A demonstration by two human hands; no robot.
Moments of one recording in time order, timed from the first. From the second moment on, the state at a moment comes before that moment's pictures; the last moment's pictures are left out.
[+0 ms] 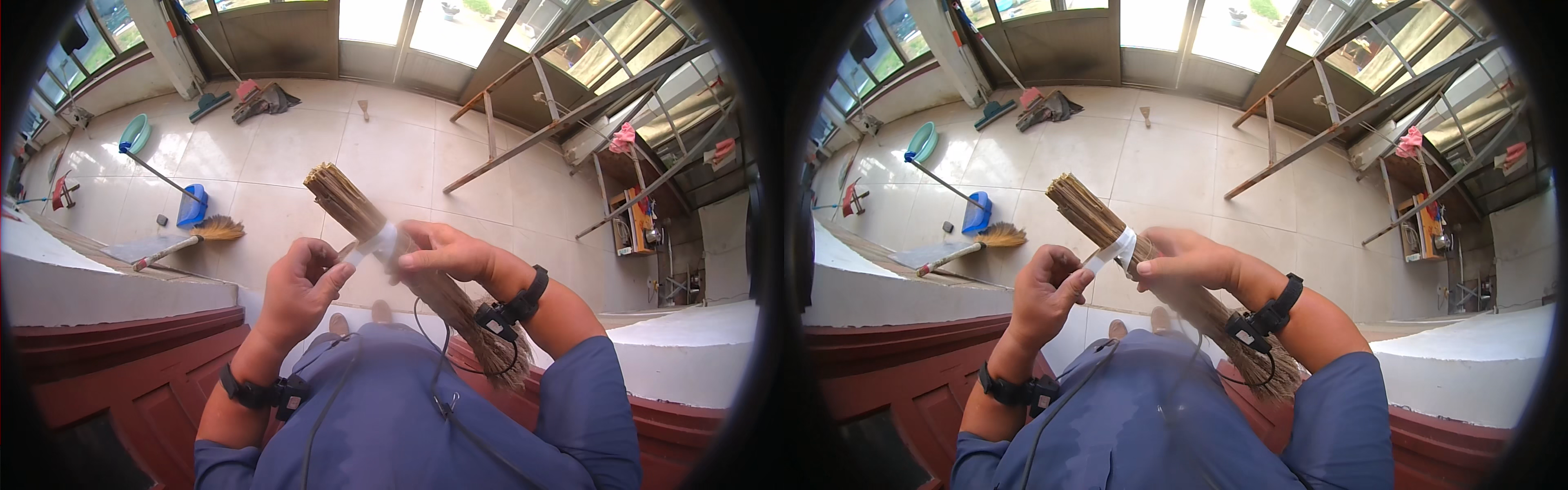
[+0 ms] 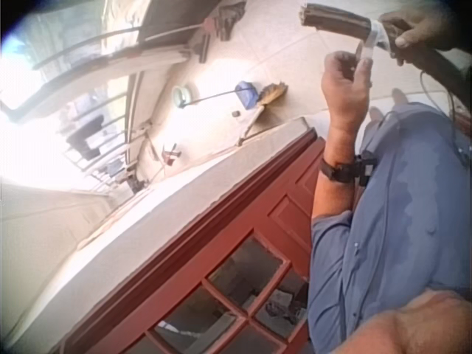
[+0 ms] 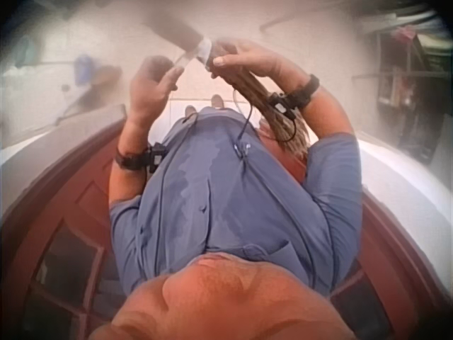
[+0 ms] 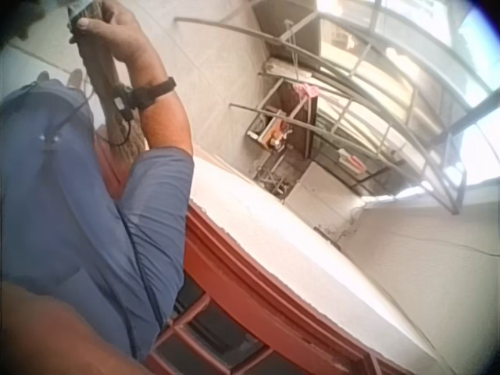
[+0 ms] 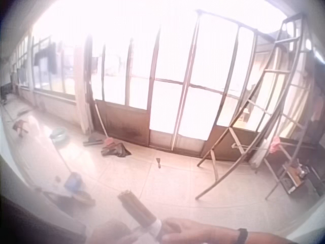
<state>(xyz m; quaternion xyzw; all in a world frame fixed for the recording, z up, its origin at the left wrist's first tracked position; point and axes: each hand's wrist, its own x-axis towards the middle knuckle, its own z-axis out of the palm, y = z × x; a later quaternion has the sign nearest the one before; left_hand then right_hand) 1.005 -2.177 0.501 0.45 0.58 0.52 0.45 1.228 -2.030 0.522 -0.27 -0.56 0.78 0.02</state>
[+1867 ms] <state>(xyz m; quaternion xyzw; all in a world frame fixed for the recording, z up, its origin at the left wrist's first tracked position) 0.998 -2.197 0.467 0.55 0.64 0.40 0.37 1.230 -2.036 0.489 -0.26 -0.57 0.78 -0.04</state>
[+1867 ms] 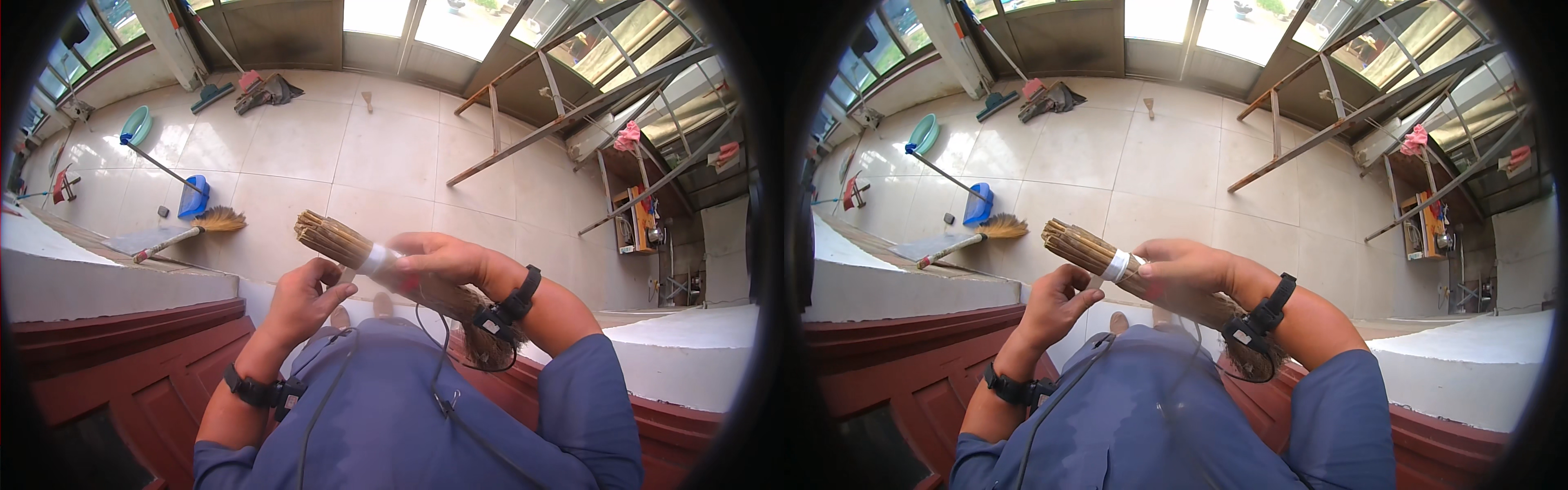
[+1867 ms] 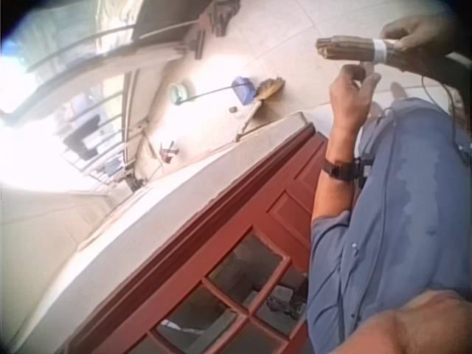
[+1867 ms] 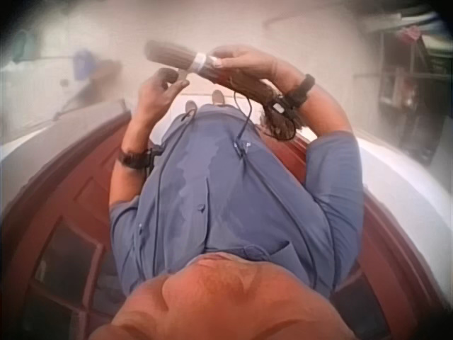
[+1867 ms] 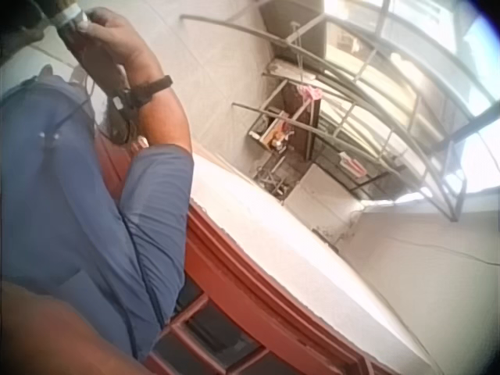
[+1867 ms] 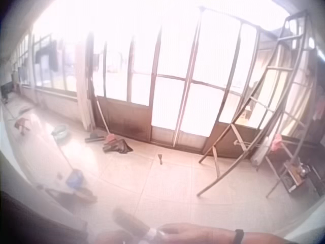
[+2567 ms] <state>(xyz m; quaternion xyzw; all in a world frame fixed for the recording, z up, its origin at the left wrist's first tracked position) 1.003 -2.199 0.476 0.50 0.62 0.45 0.41 1.229 -2.037 0.489 -0.27 -0.57 0.77 -0.04</state>
